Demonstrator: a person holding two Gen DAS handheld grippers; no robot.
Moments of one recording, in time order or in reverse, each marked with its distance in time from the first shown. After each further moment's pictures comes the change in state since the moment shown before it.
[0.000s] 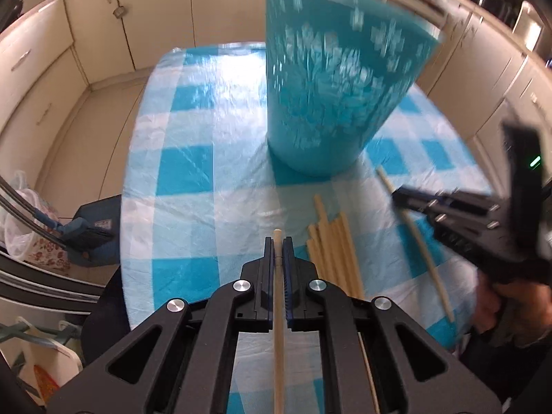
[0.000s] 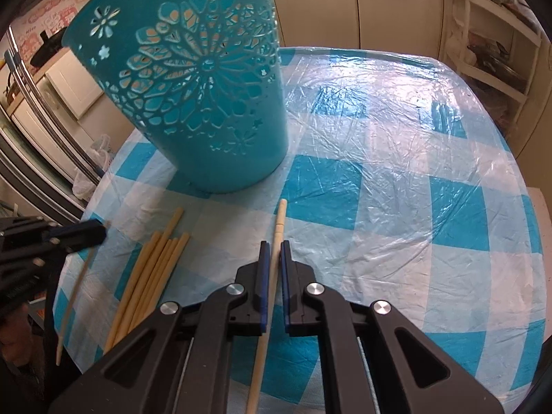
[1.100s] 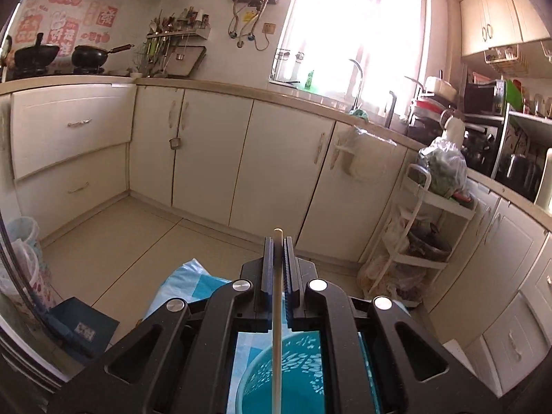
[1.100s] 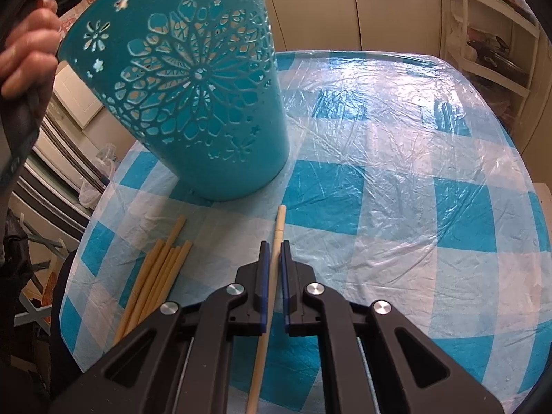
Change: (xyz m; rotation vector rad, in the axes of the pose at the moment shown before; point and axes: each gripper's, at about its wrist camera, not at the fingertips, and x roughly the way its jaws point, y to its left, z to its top) left arm -0.040 -0.019 0.149 -0.240 -0.702 0.140; right arm -0.008 -0.007 -0.004 -0.004 -0.012 0.021
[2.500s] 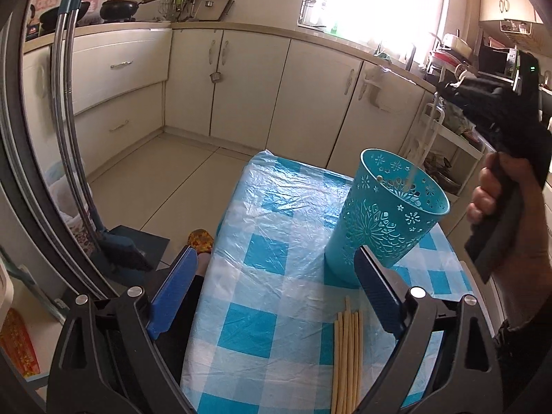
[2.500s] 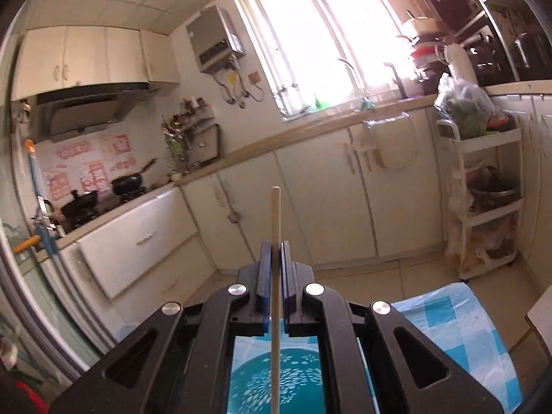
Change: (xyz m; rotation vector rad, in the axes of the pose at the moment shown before) left arm -0.138 0.109 -0.093 -0.020 0.252 0.062; right arm -0.105 0.071 0.164 0.109 -0.746 0.009
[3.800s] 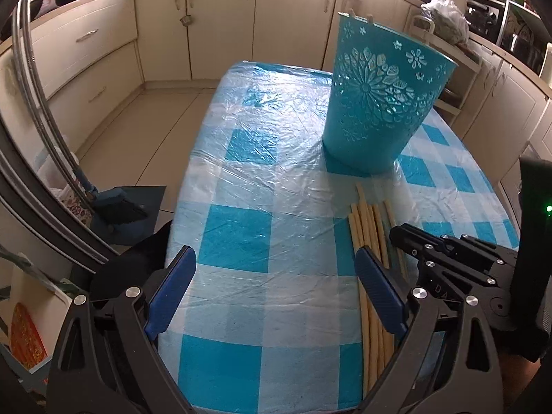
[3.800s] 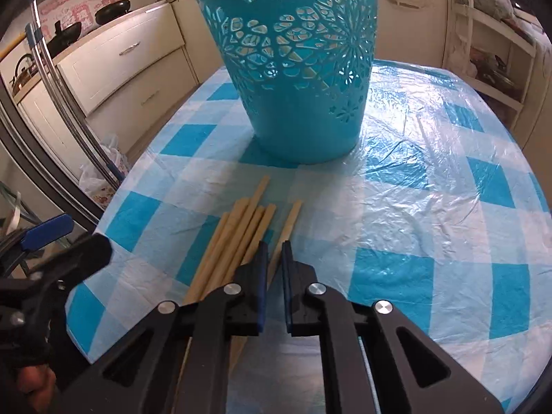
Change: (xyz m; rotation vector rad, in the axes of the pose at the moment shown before) left arm 0.042 -0.020 -0.070 0.167 0.296 0.013; right arm -0.049 -0.010 -0.221 -0.185 0.685 -0.060
